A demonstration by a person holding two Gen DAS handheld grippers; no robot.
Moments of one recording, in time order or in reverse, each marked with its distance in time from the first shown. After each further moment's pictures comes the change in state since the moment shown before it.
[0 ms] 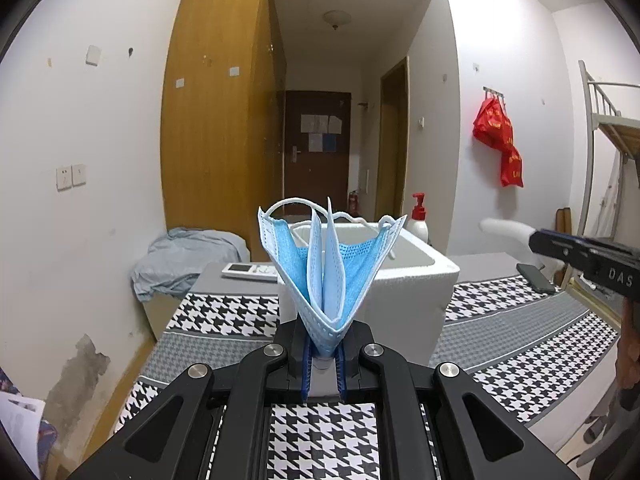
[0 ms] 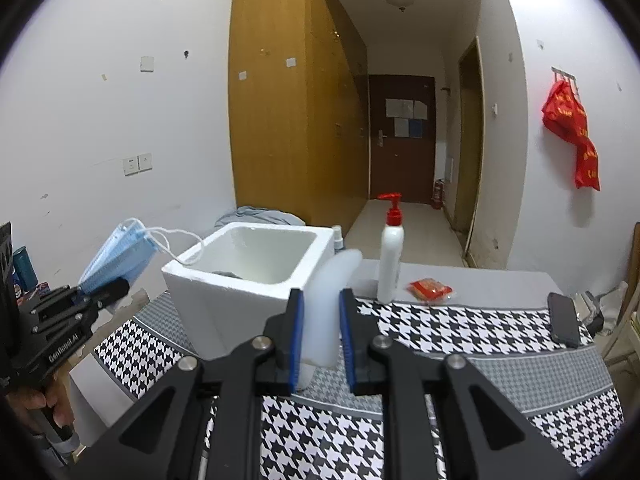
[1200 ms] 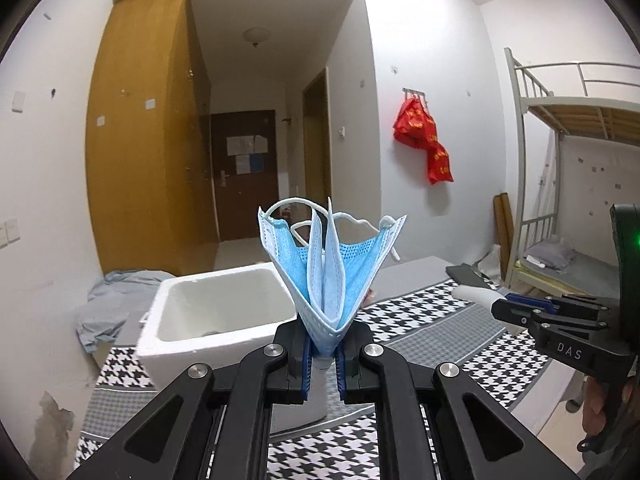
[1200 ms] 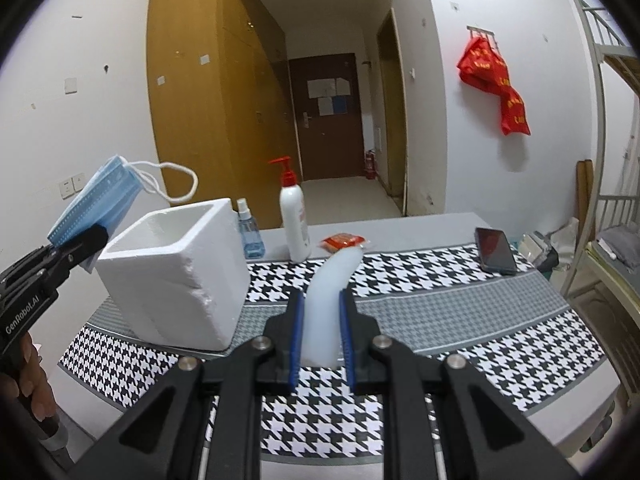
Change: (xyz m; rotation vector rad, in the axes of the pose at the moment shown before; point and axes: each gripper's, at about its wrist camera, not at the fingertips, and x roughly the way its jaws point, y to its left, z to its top) left arm 0.007 -0.077 0.028 0.140 -0.068 -0.224; right arm -0.039 -0.065 -0.045 0.182 0.053 -0.221
